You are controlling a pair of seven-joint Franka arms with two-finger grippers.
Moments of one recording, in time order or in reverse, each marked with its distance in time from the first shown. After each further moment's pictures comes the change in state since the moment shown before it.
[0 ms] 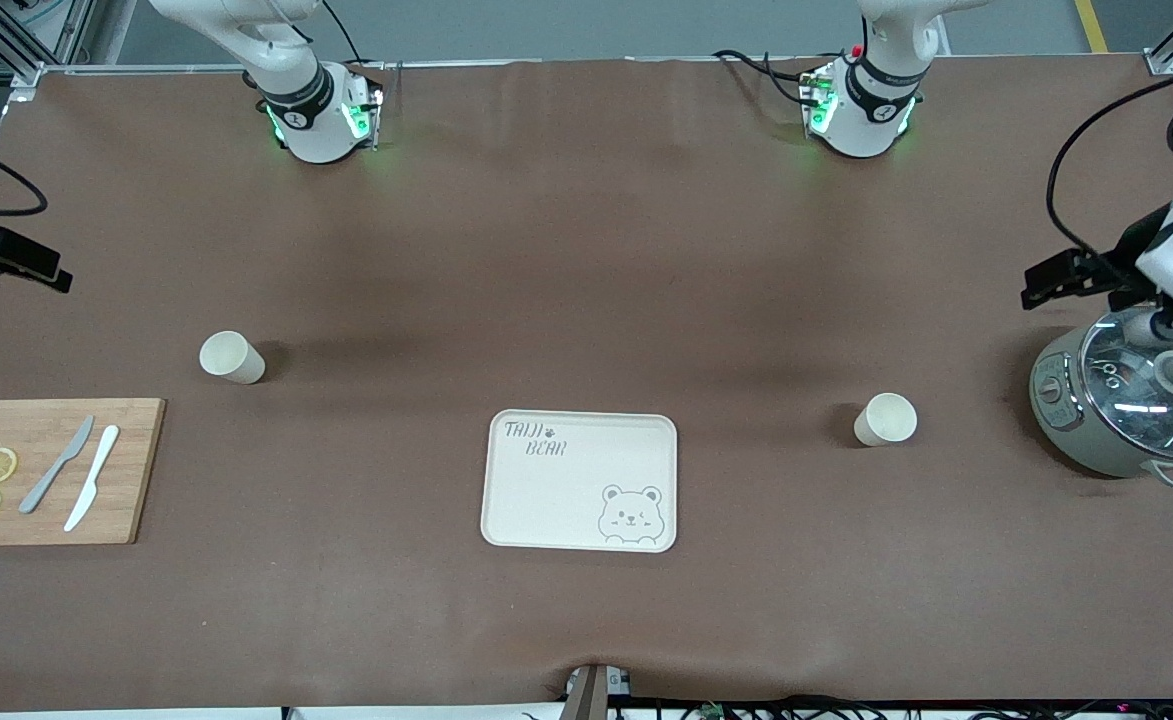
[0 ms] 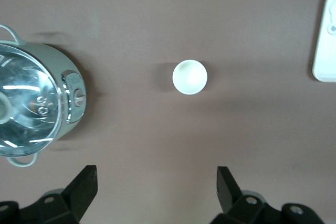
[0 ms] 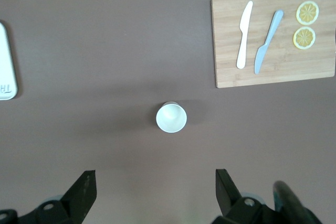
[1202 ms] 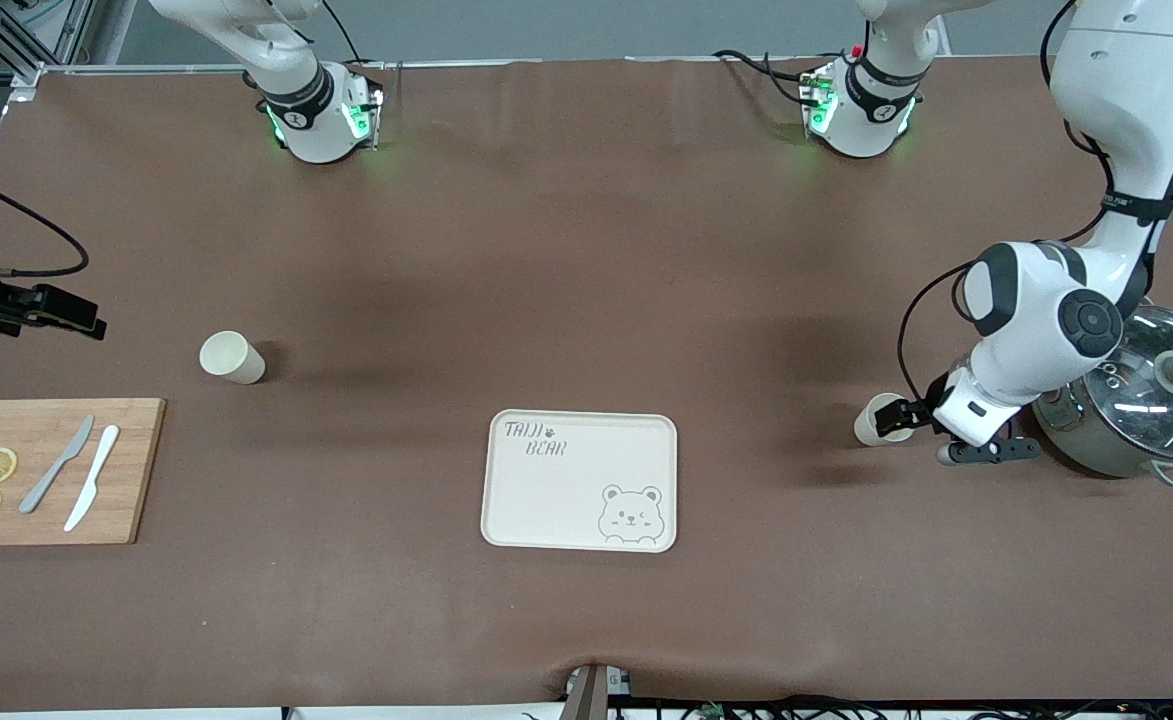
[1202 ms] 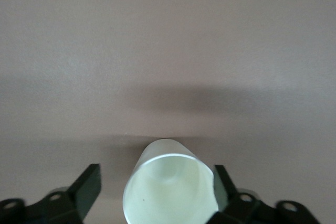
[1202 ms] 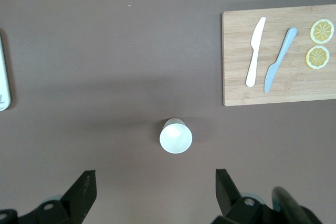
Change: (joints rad) left arm -0.001 0.330 -0.020 -0.413 0.000 0.885 -0.087; right arm 0.027 0.083 0.012 0.012 -0.010 0.086 -0.004
